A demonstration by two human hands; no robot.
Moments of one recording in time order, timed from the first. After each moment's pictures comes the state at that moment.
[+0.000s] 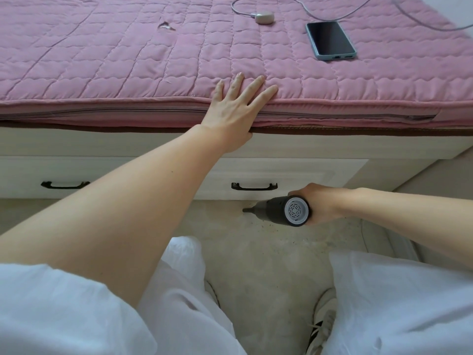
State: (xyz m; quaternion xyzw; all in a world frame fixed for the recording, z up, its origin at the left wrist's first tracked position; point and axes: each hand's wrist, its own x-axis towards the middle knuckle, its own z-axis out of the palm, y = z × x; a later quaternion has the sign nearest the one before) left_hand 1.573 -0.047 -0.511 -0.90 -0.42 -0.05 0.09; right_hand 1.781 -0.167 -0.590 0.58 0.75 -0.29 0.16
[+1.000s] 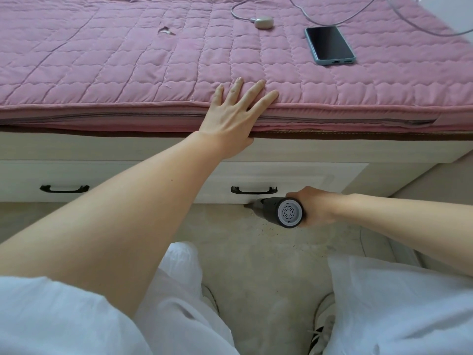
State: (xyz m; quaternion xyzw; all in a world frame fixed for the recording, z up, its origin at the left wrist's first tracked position) left_hand 1.570 -0.047 -0.514 -0.90 -0.41 -0.05 0.13; right_hand 1.777 -0.161 -0.602 0.60 0.73 -0.29 0.15
